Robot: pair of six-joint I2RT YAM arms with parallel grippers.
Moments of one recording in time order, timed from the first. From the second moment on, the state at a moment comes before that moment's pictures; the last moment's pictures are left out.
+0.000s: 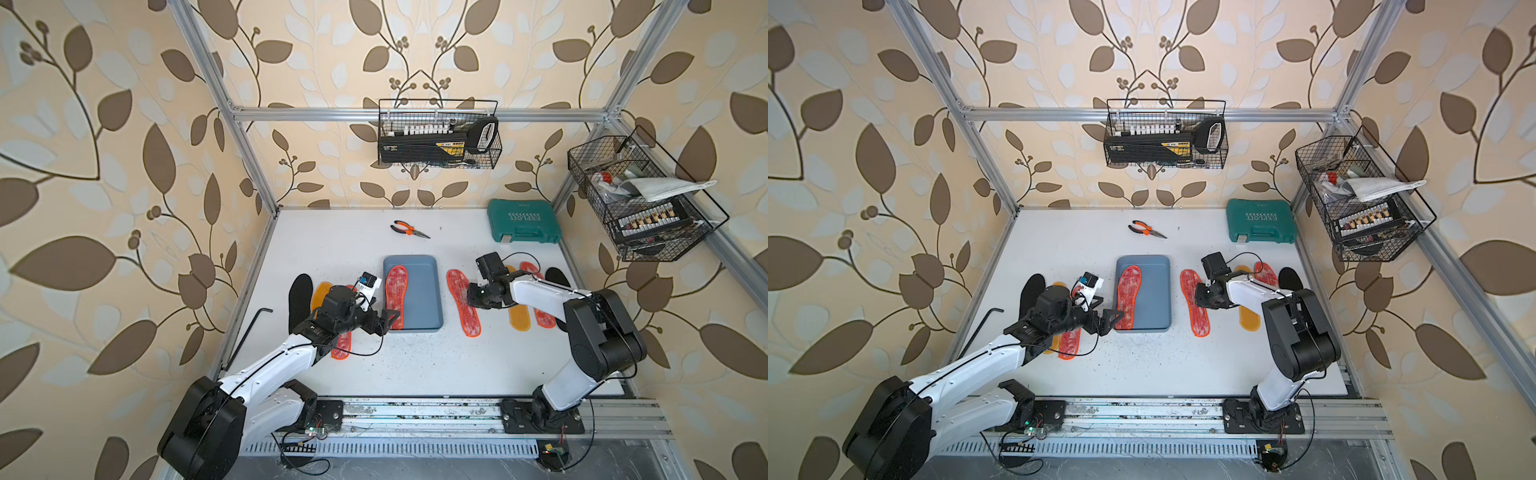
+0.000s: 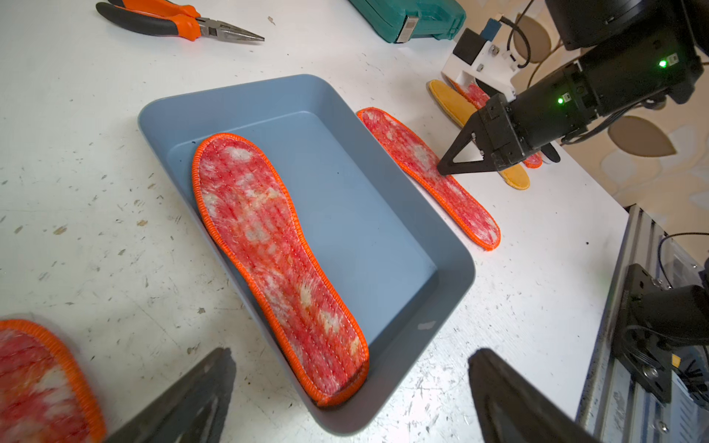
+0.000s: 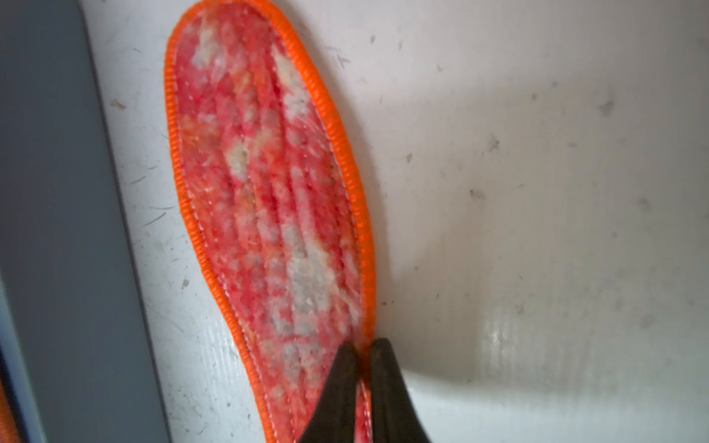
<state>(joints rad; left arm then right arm) -0.54 1.05 0.42 0.08 0.35 -0.18 0.29 1.66 0.90 -0.42 -0.03 0.46</state>
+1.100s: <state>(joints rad) -0.54 1.03 0.43 0.08 0.34 -0.19 0.21 1.44 0.88 -0.46 -0.19 0.55</state>
